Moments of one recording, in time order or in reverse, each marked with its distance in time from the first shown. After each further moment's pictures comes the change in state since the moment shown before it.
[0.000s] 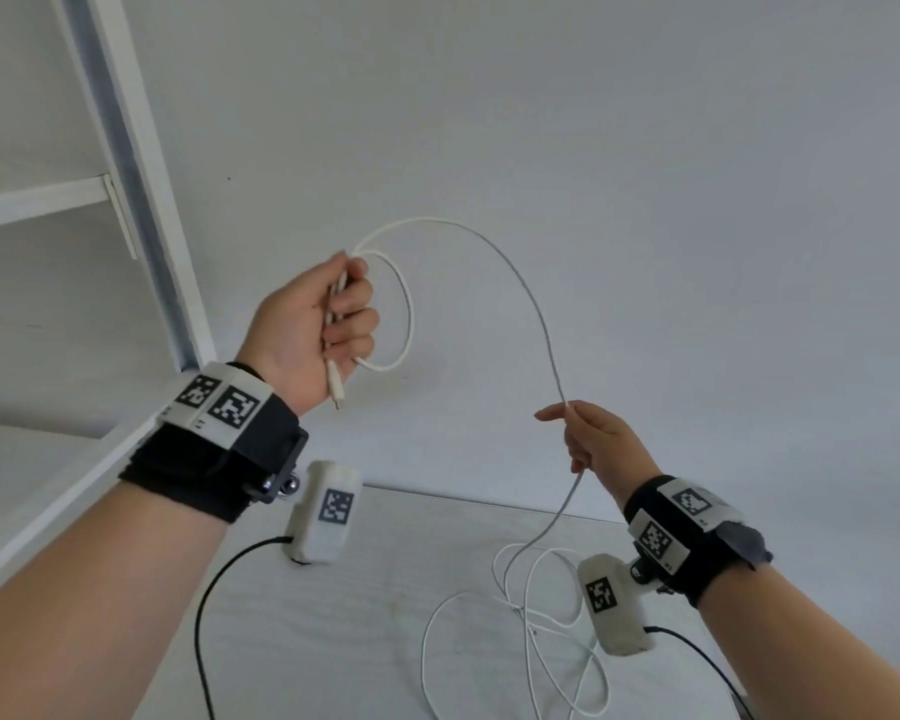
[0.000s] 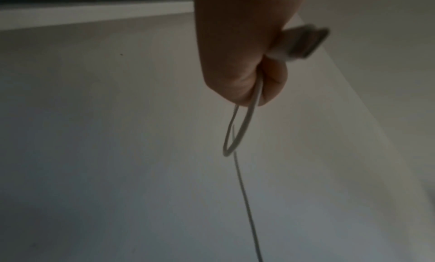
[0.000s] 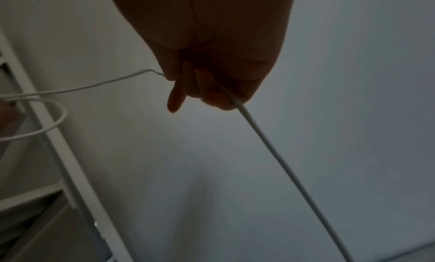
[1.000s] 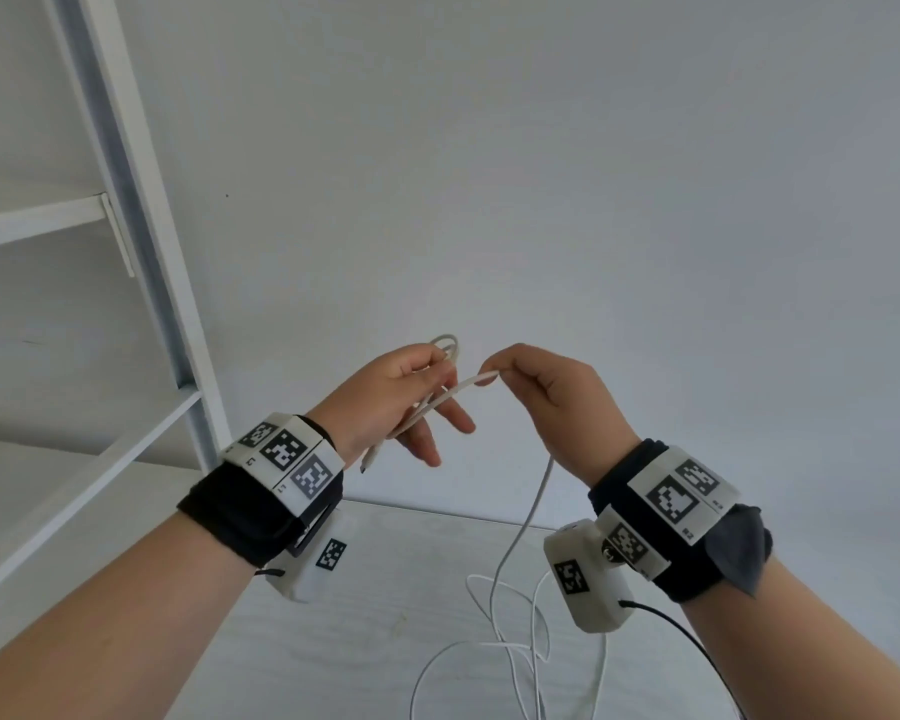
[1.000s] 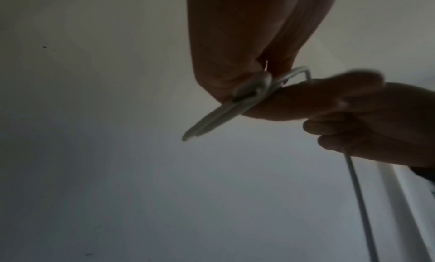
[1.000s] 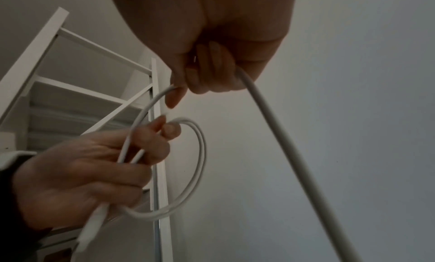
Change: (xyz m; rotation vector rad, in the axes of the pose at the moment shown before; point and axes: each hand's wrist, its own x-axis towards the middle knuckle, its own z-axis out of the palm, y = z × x) left_hand -0.002 -0.043 0.024 0.877 -0.046 -0.114; right_hand -0.002 -0.088 0.028 -0.383 0.008 -0.555
